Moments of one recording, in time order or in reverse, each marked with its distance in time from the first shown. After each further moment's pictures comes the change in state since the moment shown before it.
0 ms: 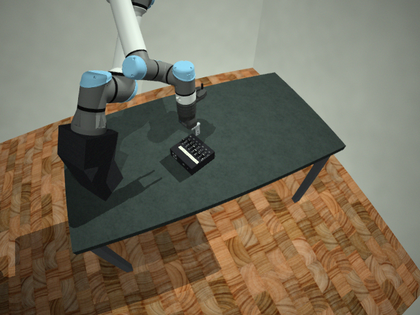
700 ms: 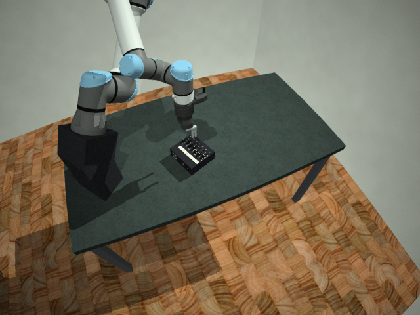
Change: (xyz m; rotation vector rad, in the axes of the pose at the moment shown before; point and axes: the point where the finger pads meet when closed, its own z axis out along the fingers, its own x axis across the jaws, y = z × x) arm 0.004 0.013 -0.004 -0.014 -0.008 0.326
